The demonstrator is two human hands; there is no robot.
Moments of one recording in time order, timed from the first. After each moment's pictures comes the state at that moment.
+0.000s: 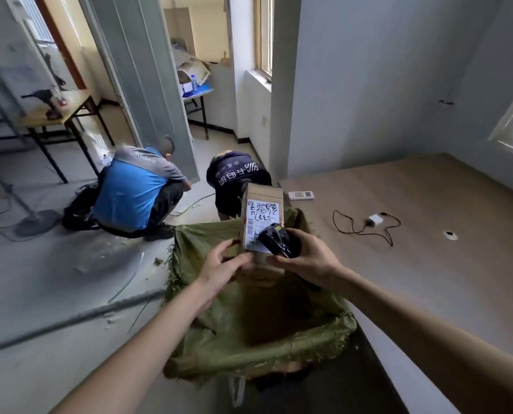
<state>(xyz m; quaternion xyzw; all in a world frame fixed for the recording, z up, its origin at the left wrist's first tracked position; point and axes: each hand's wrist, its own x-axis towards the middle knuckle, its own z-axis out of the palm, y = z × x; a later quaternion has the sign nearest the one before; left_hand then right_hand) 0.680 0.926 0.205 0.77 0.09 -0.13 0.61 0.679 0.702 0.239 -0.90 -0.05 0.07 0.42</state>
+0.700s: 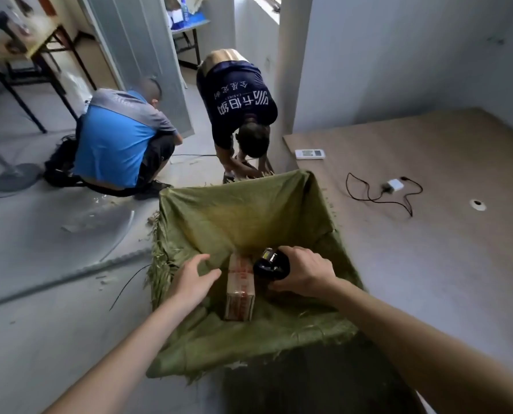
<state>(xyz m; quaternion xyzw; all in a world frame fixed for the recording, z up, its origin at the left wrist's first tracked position) 0.719 0.939 0.078 0.88 0.15 -0.16 0.43 0.717 0.687 0.127 -0.97 -0.02 0.20 0.16</state>
